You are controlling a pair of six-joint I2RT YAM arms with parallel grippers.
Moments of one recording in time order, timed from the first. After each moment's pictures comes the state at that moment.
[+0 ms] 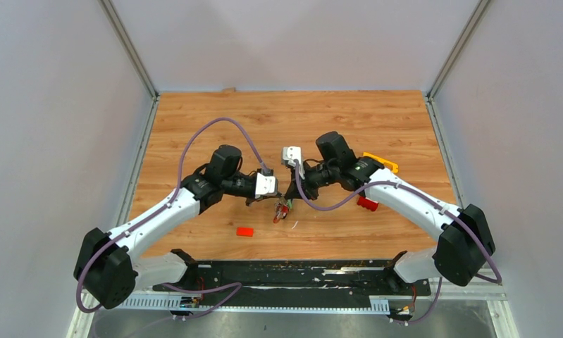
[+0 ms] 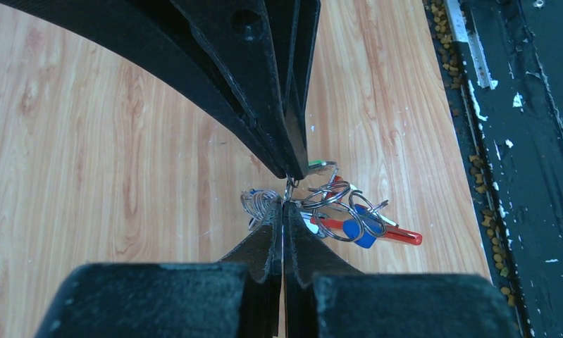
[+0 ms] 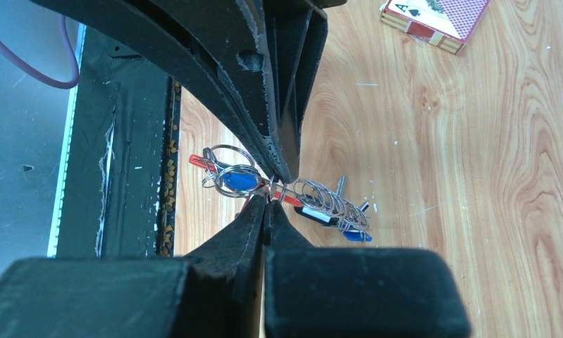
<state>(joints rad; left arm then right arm) -0.62 1.16 0.80 -0.26 0.82 0.75 0.71 1.39 1.07 -0.39 -0.77 -0.43</state>
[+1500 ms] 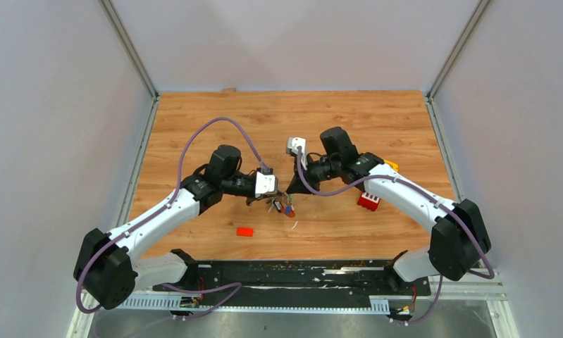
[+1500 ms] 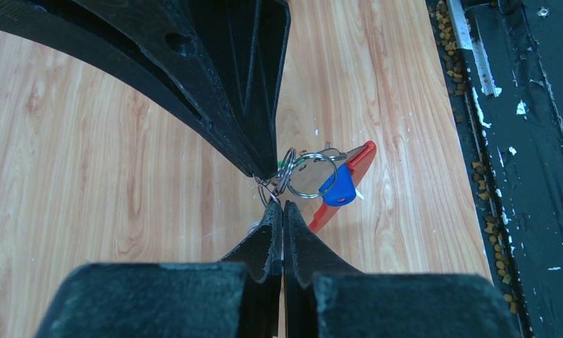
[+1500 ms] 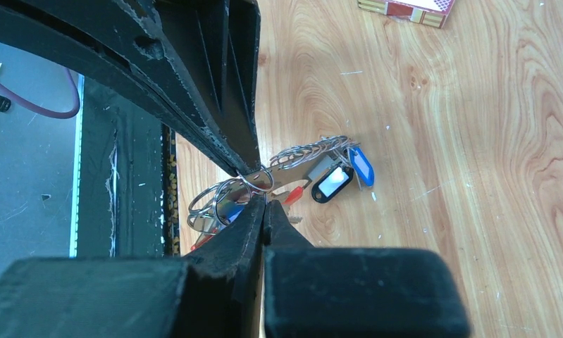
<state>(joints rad) -0.62 1.16 0.79 -0.22 0.82 0.72 0.64 1.43 1.07 -0.34 -0.79 -0.30</state>
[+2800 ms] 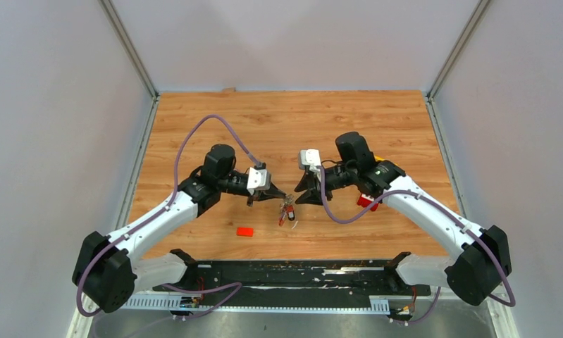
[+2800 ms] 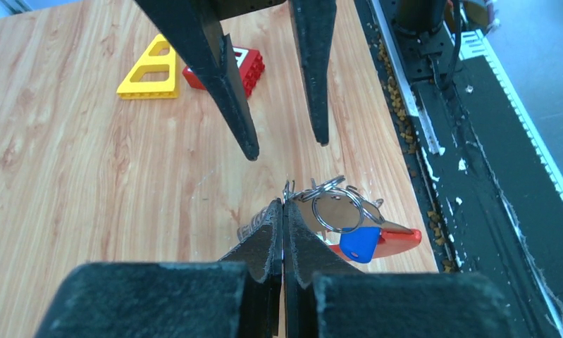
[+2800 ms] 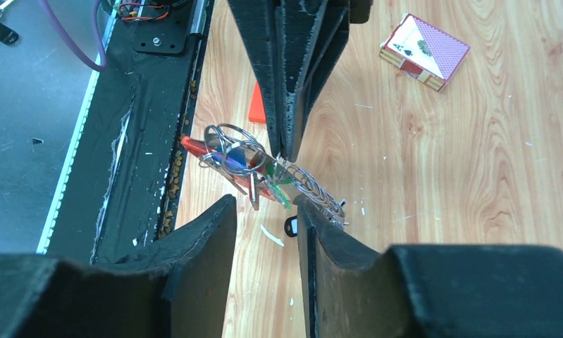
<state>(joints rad) -0.59 1.14 0.74 -0.06 1.00 0.56 0.64 1.26 1.01 -0.43 -0.91 -0.56</state>
